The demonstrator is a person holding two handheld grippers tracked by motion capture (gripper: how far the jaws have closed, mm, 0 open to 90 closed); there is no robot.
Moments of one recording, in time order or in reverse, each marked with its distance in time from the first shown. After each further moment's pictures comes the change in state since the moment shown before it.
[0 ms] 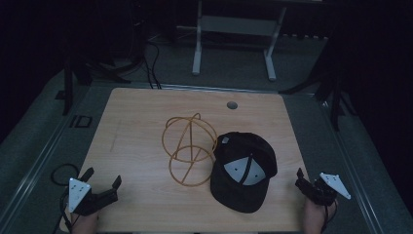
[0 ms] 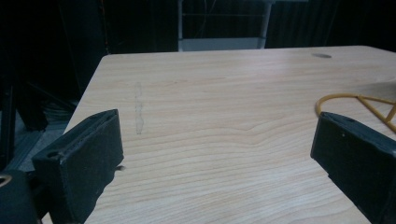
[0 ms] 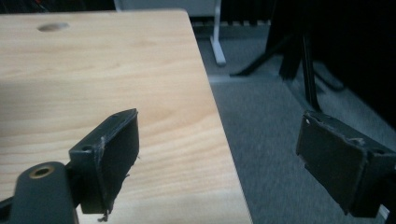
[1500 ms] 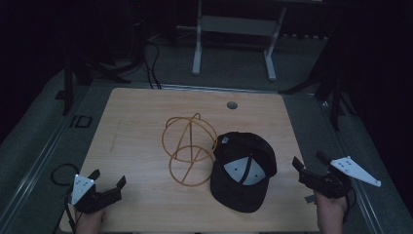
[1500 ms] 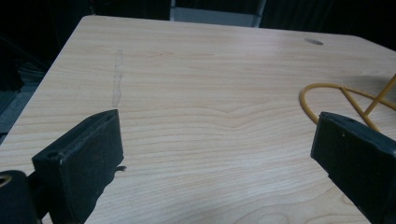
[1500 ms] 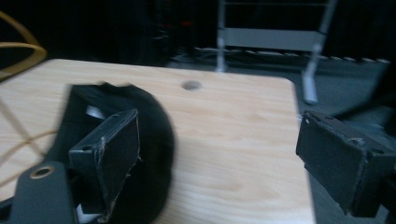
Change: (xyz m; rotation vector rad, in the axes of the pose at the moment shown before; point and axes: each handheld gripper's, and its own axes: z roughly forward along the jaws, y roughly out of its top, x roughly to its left) left arm -0.009 0.008 0.005 0.127 -0.041 -0.103; right arm 0.039 0.118 -0.081 -0.057 0.424 -0.119
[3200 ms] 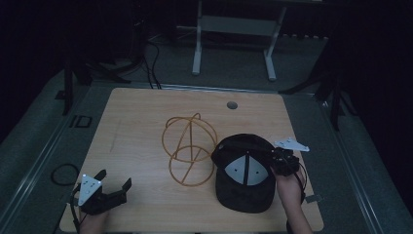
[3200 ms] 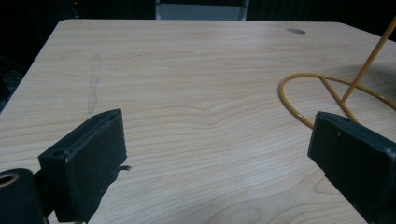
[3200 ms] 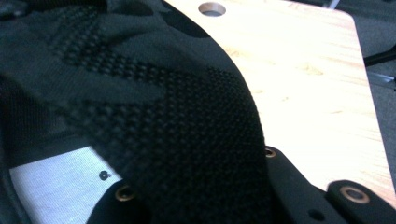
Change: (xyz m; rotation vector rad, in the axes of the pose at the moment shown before) left arm -0.016 0.004 -0.001 0.013 -0.042 0.060; right arm 0.048 -0.017 0.111 0.320 -0.045 -0.089
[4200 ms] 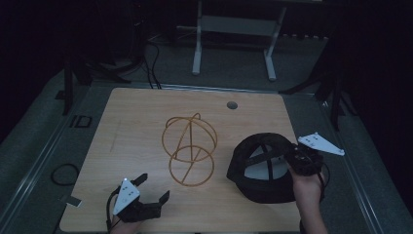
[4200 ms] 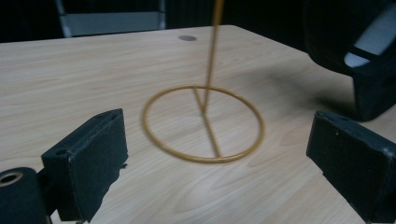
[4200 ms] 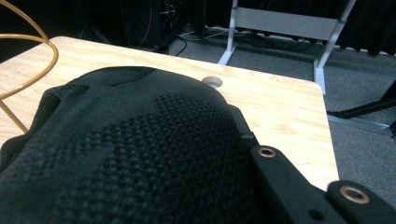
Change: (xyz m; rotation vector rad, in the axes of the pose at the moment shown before) left arm -0.101 0.018 0.010 -0.019 -0.305 0.107; right arm -0.009 0.033 -0.075 -0.207 0.032 0.025
